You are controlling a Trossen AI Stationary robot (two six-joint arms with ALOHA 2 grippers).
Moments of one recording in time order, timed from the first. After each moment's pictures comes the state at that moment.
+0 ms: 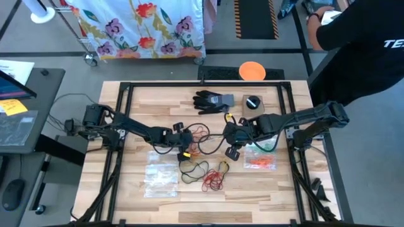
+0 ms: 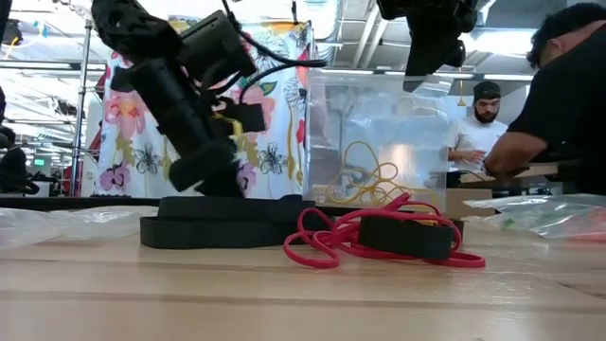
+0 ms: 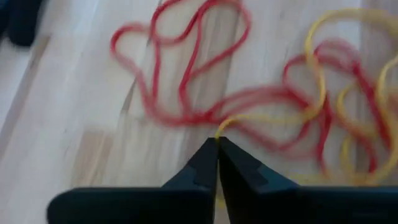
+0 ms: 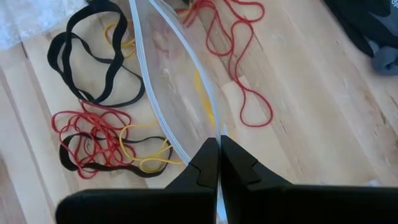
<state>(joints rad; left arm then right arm) -0.06 1.70 0.74 -0.03 -0.31 -0.11 0.16 1.51 1.29 -0.89 0.18 0.58</state>
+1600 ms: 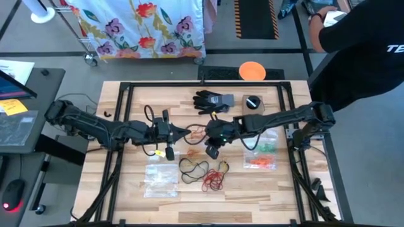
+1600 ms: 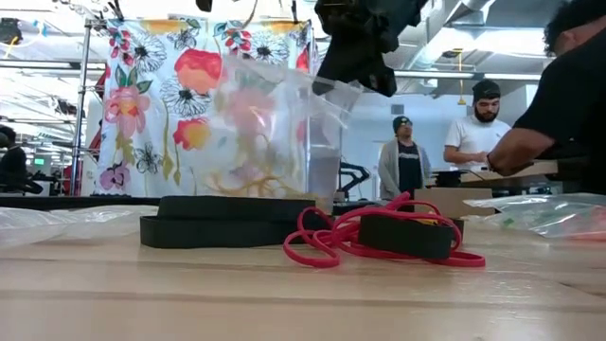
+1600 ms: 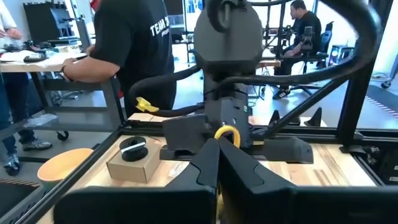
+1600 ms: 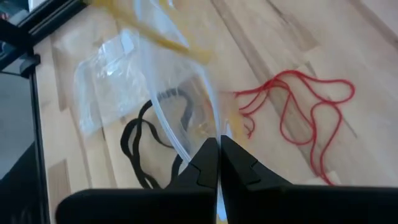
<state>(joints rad) -0.25 1.11 0.74 0.36 -0.45 0.04 0.08 1.67 1.29 -0.43 0.02 0.57</state>
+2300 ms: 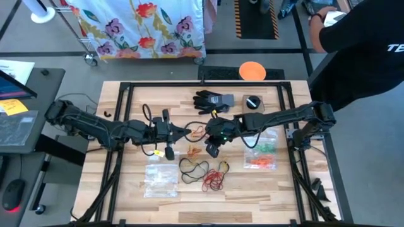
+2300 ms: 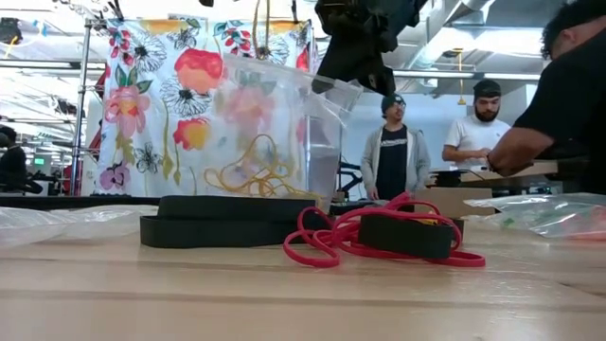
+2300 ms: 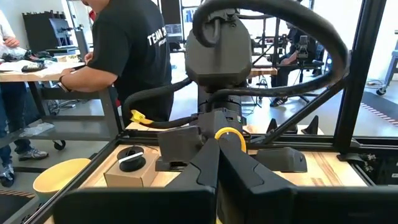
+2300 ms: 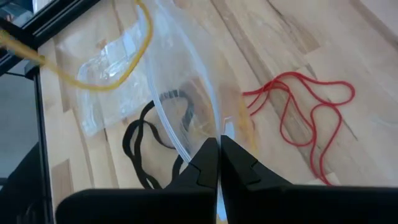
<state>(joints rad) -0.25 1.11 0.74 0.40 -0.43 0.06 0.07 1.67 1.29 -0.43 0.00 0.57</state>
